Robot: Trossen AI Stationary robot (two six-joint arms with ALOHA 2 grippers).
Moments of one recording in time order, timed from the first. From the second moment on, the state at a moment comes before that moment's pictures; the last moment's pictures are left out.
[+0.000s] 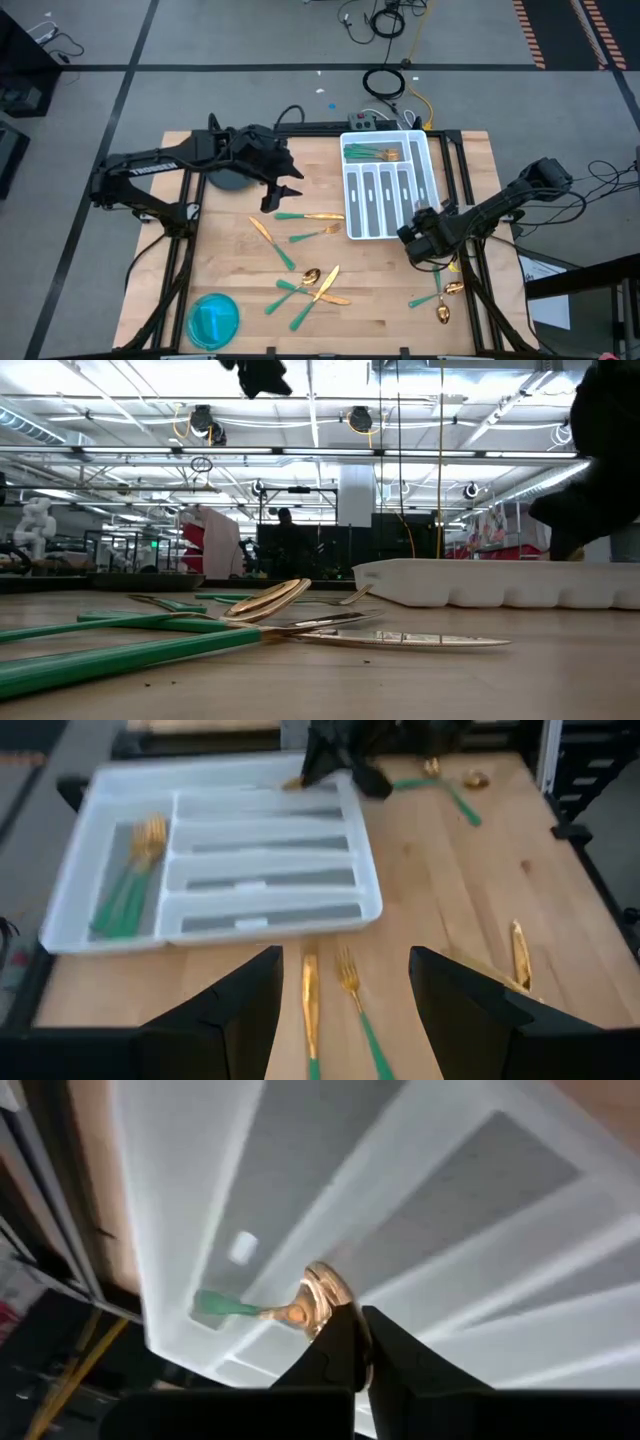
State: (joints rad) left arm 0.20 1.35 1.38 -0.72 0.23 0.18; right arm 0.44 1.32 0.59 -1.02 0.68 -1.67
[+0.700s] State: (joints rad) left arm 0.20 1.35 1.19 -0.54 0.23 0.11; right arm 0.42 1.32 0.60 -1.01 0.40 -1.28
